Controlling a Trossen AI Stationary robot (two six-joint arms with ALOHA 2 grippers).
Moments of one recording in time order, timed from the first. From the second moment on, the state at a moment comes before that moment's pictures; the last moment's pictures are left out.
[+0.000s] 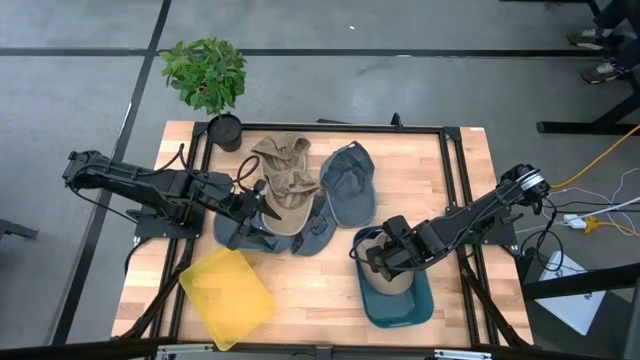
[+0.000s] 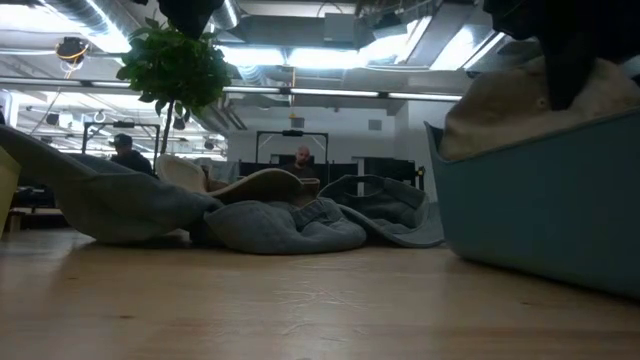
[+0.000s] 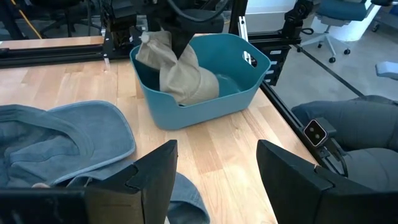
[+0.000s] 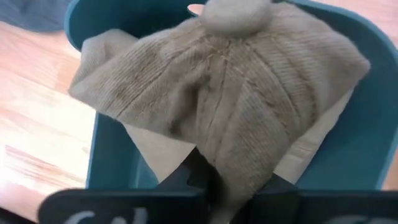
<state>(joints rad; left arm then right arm) -0.15 0.90 0.72 -0.20 0.12 -0.01 0.50 1.55 1.27 -1.15 0.22 1.70</state>
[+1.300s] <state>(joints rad) -0.15 0.92 0.72 -0.22 -0.35 0.01 0.48 1.53 1.56 -1.22 0.69 0.43</state>
